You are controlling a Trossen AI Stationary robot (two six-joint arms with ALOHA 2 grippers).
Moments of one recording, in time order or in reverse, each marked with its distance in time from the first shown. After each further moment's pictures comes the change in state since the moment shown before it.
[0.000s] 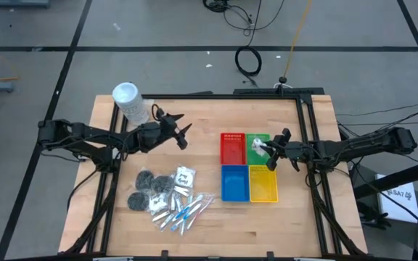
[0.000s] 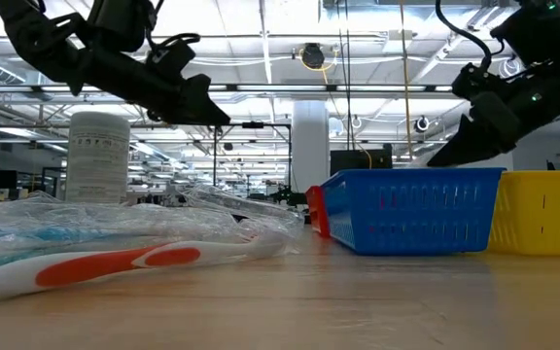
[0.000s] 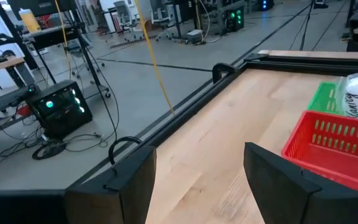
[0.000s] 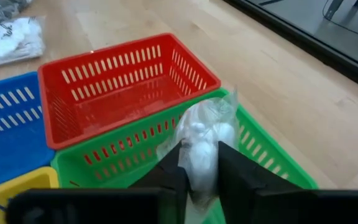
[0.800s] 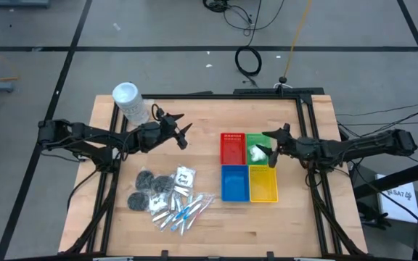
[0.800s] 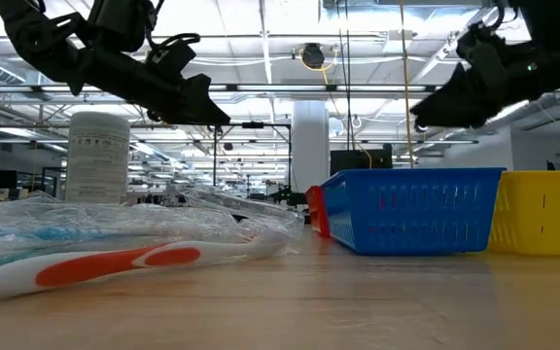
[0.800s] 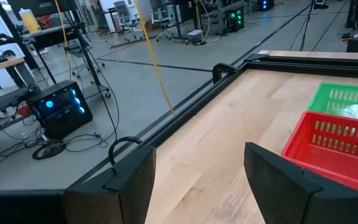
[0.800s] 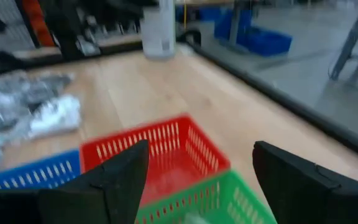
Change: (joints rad) left arm 0.000 0.000 0.001 -0.006 0.000 -0.006; right arm 0.000 -0.104 0.000 0.228 -0.003 -0.160
